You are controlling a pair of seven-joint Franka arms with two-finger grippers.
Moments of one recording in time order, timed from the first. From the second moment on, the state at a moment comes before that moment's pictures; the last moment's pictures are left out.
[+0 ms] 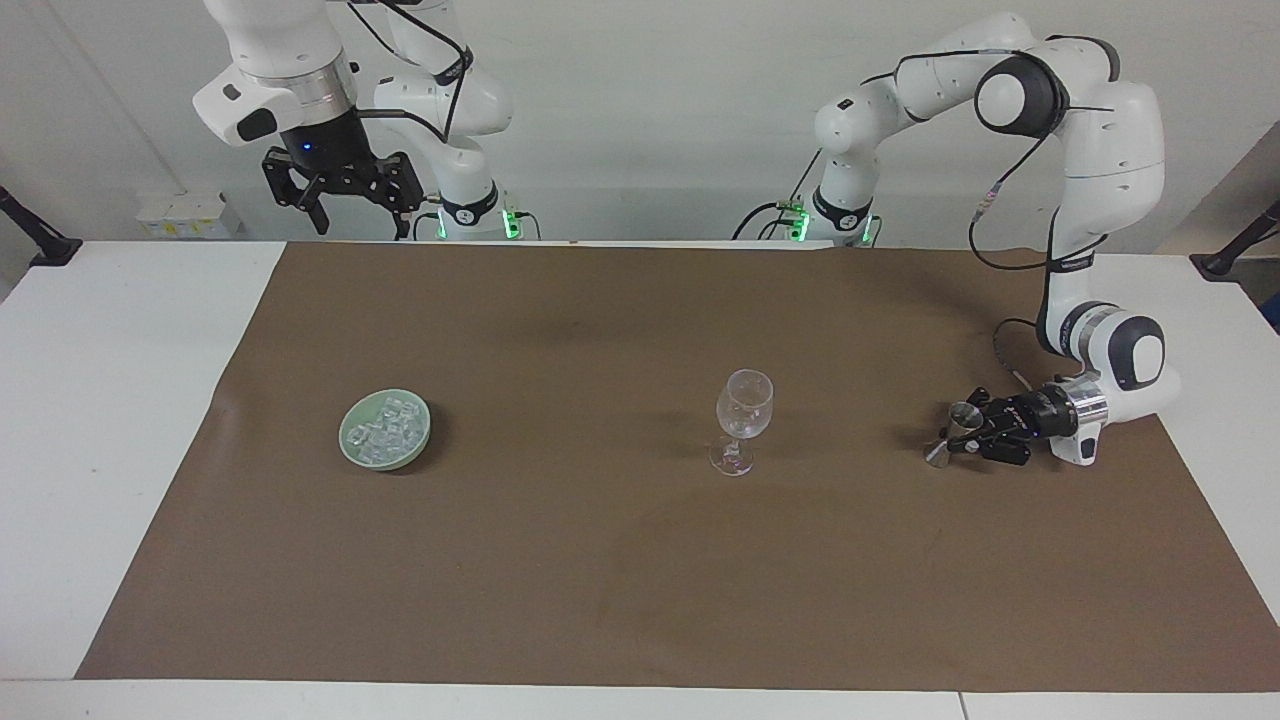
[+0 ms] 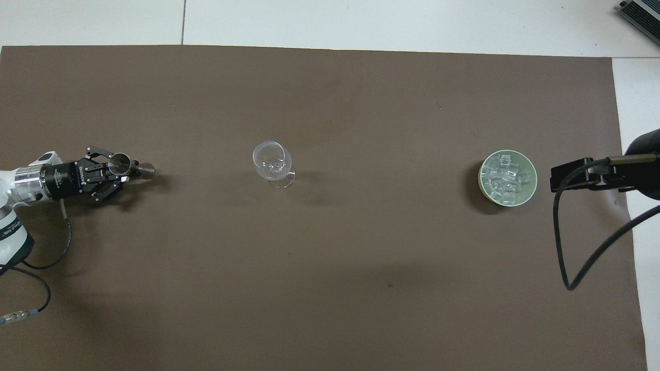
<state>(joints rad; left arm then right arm) 0.53 0.68 -0.11 -1.77 -1.22 1.55 -0.58 0.00 -0.04 0.10 -1.50 -0.04 1.44 0.11</state>
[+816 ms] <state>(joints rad) 0.53 0.68 -0.13 -1.74 -1.23 1.55 -0.69 0.00 -0.04 0.10 -1.50 -0.04 1.44 0.11</state>
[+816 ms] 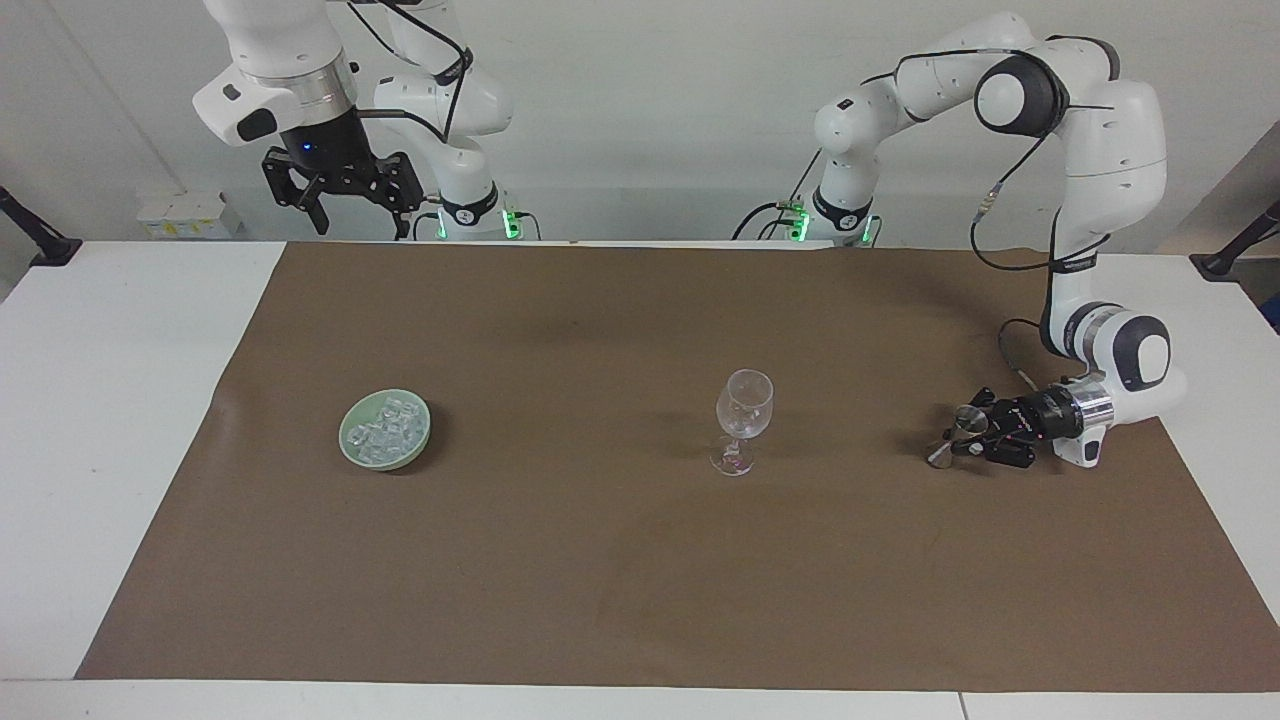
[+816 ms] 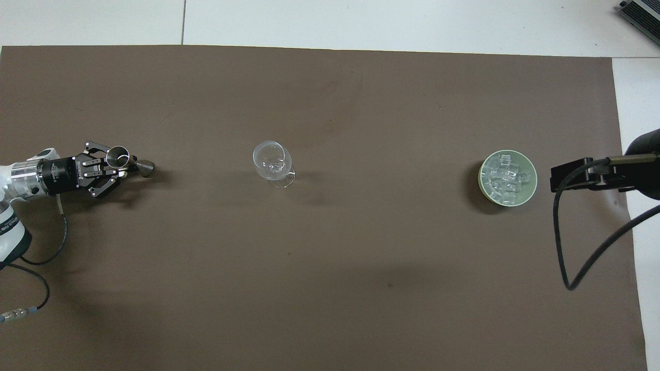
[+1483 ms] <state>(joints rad) 0.45 0.59 -0.19 -1.70 -1.26 1.66 -0.79 0.00 -0.04 0.10 -1.50 -0.04 1.44 0.11</state>
